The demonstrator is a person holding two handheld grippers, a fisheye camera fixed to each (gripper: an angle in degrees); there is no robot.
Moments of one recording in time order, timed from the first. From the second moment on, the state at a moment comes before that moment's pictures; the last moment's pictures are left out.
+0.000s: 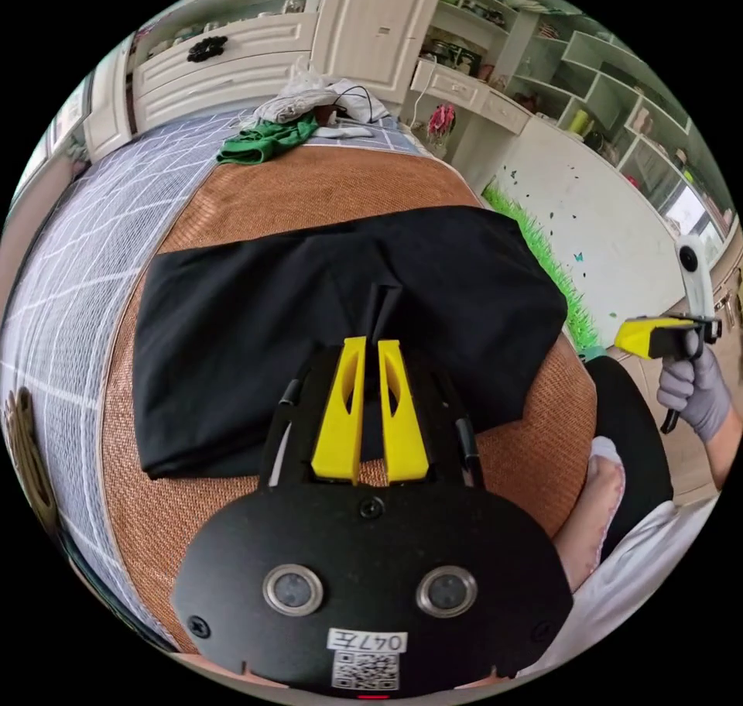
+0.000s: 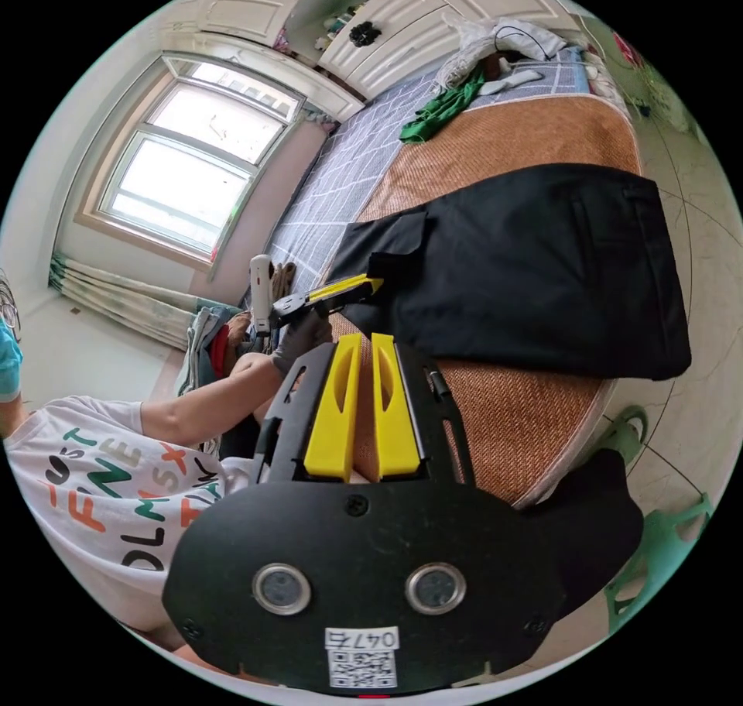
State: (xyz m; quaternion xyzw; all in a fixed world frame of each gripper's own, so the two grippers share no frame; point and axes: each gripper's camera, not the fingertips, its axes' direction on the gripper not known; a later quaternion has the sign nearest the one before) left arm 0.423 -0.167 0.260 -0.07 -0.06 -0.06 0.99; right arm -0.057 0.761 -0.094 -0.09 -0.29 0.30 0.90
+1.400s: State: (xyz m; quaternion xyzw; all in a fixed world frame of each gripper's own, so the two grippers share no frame) left arm 0.126 -0.066 0.294 -0.04 0.12 -0.26 0.96; right arm -0.034 0.798 -0.295 0.11 -0.07 0.55 0.83
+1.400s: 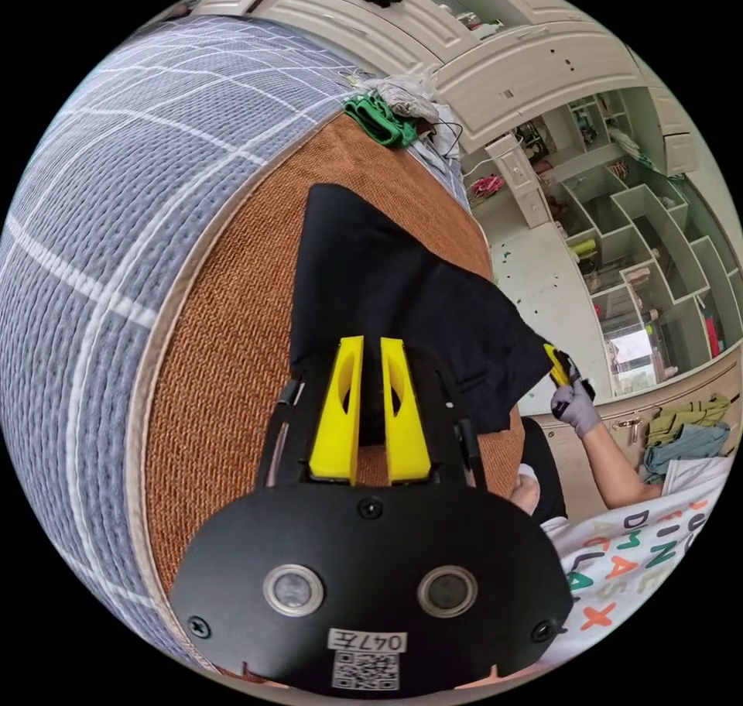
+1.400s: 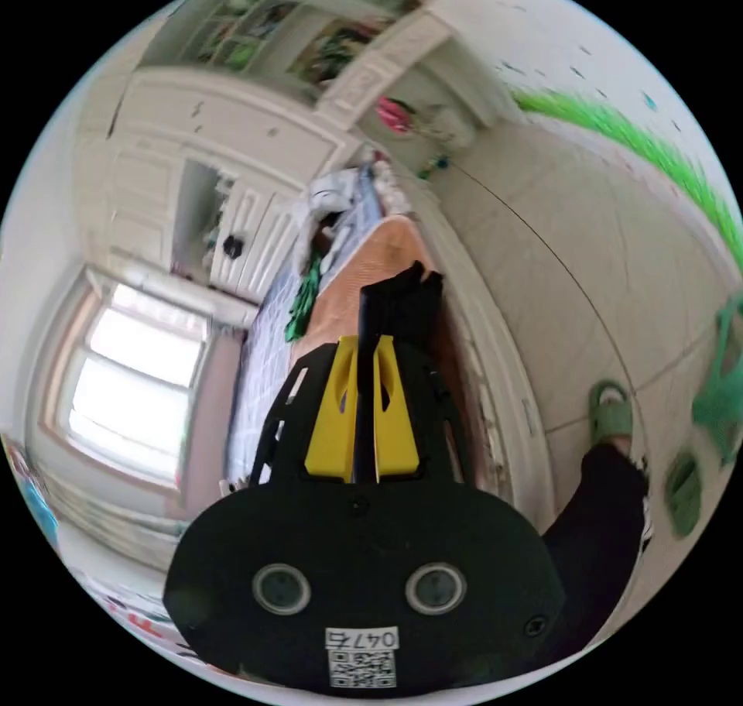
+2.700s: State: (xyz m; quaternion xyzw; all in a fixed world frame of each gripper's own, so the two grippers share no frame) left arm -0.111 0.144 0.319 0.04 0.20 -0.48 0.86; right arm -0.113 0.333 -0.032 -0.09 -0.21 0.12 0.97
